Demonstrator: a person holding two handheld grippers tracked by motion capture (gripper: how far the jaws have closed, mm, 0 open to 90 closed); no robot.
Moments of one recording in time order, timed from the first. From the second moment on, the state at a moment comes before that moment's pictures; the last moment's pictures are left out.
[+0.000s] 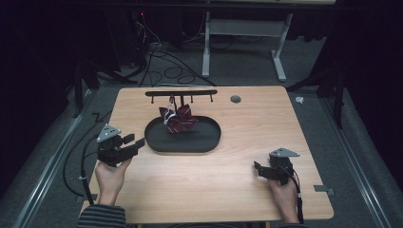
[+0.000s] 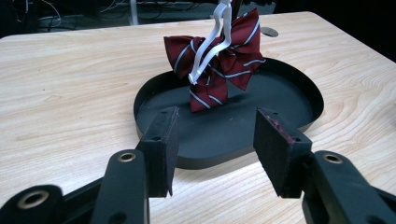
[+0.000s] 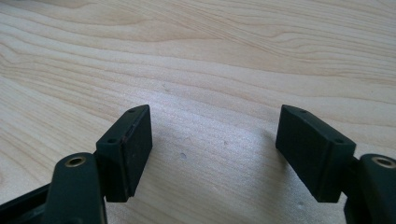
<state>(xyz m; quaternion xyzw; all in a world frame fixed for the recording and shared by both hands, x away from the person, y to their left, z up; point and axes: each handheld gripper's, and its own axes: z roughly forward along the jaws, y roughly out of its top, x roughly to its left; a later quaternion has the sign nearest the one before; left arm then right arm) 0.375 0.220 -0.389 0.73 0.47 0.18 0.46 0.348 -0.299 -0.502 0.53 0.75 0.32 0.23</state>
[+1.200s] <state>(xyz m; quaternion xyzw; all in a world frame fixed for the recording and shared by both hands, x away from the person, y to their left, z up) 0.357 0.212 -0.417 0.74 0.47 0.18 0.44 0.348 -0.299 -0.502 0.53 0.75 0.32 0.23</state>
